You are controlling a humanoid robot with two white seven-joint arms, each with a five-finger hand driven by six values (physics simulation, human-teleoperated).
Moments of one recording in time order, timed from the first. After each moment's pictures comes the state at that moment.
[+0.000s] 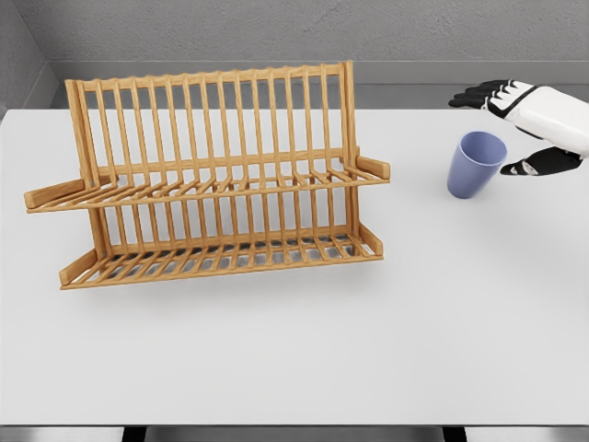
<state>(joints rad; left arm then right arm) 0.05 0.00 -0.06 -0.06 0.17 0.00 -0.08 -0.53 -1.01 0.46 -1.51 0.14 -0.58 0.30</state>
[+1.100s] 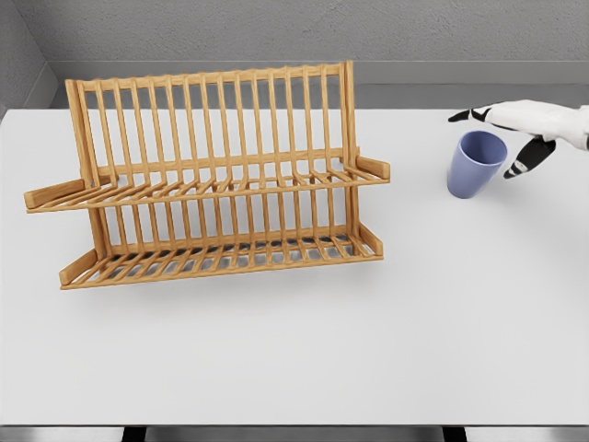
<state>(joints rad) 0.05 0.00 -0.06 -0.06 0.17 0.00 -0.08 -0.85 -0.82 0.71 -1.14 0.23 -0.36 0.61</state>
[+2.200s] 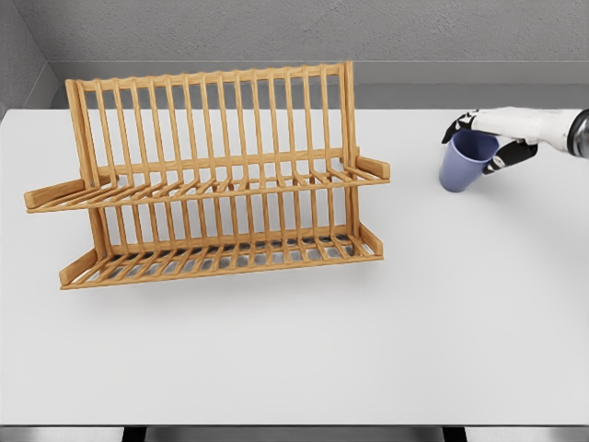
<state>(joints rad) 0.05 0.00 -0.06 -0.06 0.17 0.00 -0.08 -0.91 -0.78 0.80 -1.08 0.24 -0.36 0.61</state>
